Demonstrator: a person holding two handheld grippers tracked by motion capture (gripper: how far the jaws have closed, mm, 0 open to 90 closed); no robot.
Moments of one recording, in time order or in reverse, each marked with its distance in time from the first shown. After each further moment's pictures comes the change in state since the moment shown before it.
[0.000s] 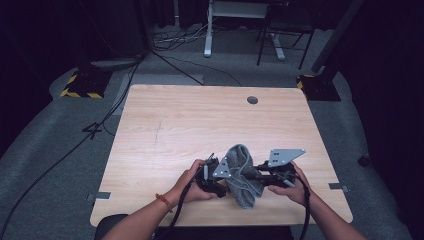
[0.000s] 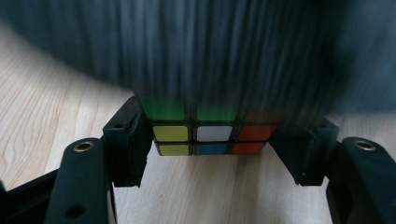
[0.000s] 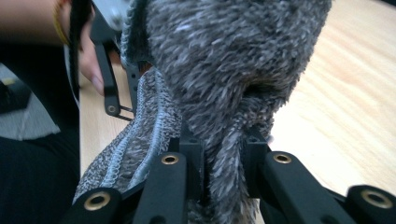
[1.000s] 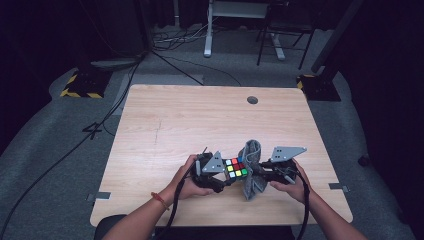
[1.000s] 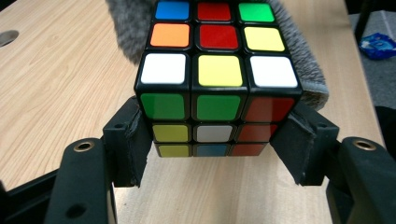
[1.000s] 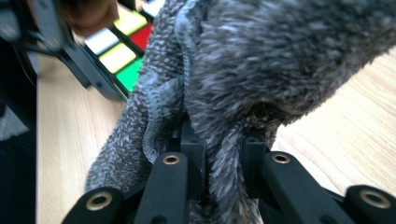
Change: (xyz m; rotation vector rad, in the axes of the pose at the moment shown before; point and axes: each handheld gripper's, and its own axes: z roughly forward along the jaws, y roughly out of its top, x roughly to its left) left arm 0.008 0.005 -0.025 -0.118 0.023 -0.002; right arm -0.023 -0.022 -0.002 -0.011 -0.060 0.087
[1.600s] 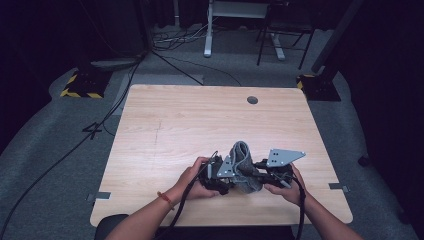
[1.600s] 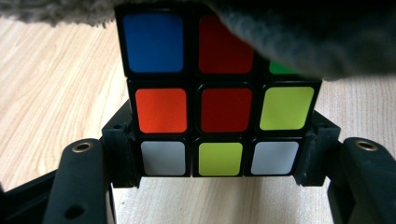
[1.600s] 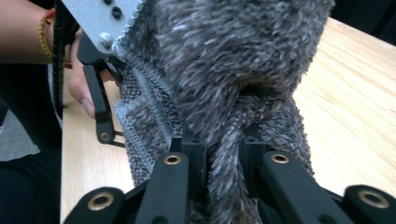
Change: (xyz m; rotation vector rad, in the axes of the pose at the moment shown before) left arm -0.007 0.003 0.024 0.133 0.050 0.066; right arm 0.028 0.022 0.000 -0.087 -0.004 -0.090
